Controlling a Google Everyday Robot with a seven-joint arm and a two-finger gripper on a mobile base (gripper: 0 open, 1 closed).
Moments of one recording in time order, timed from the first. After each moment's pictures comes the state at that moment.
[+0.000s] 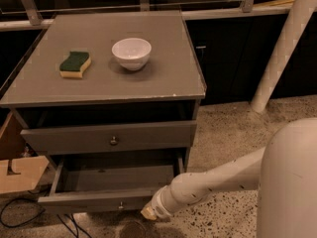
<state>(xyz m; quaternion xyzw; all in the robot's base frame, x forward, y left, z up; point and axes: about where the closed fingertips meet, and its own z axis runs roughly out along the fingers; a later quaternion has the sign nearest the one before) 0.429 0.033 0.413 -0.41 0.86 0.24 0.17</state>
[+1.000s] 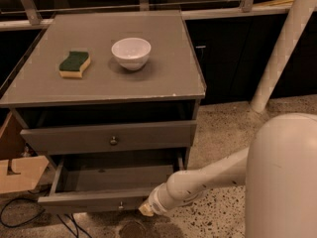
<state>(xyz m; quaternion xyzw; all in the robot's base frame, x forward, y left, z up) 0.440 0.036 0.401 -0.40 0.87 0.24 0.16</state>
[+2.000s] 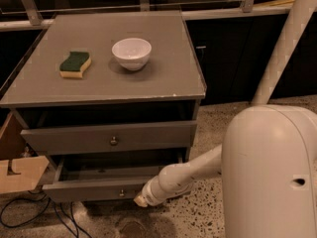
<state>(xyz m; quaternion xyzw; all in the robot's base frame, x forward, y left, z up) 0.478 0.060 0.395 -0.42 0.86 0.22 0.18</state>
